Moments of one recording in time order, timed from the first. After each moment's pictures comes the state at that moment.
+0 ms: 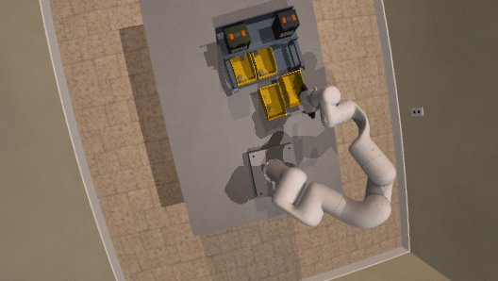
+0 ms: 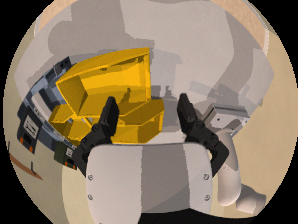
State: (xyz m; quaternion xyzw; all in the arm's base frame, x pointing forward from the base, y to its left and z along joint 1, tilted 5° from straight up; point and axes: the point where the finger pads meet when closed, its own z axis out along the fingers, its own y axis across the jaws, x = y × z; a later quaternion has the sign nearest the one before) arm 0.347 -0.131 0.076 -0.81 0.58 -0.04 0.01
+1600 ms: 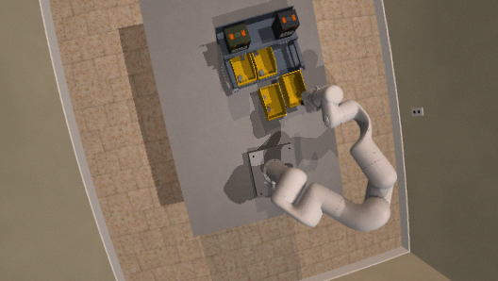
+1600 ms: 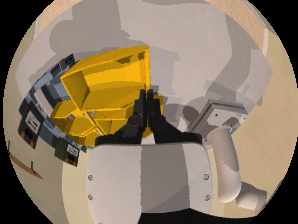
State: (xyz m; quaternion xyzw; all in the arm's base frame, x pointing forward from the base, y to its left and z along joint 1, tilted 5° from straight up) arm 0.345 -0.130 0.094 -0.81 0.58 -0.04 0.01
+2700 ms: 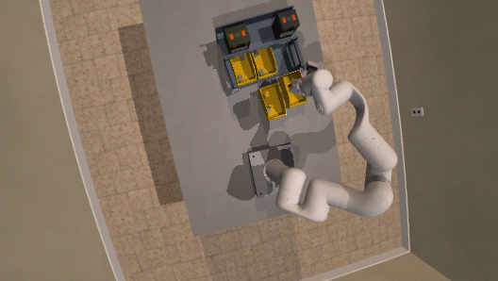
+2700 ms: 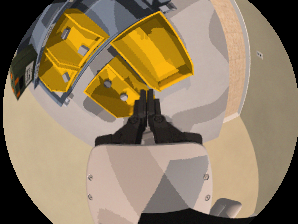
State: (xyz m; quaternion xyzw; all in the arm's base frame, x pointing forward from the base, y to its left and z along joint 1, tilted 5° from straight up) arm 0.396 -0.070 0.136 -0.99 0.12 -0.05 -0.02
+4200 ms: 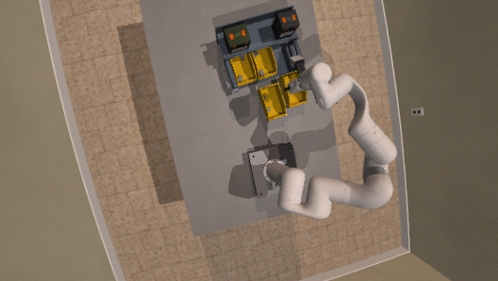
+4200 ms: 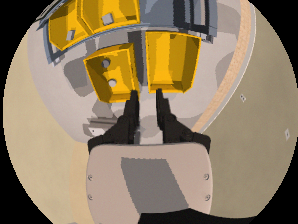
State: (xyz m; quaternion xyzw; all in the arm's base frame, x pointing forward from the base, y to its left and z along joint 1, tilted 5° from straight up) arm 0.405 -0.054 0.145 -0.99 -0.16 -0.03 -0.02
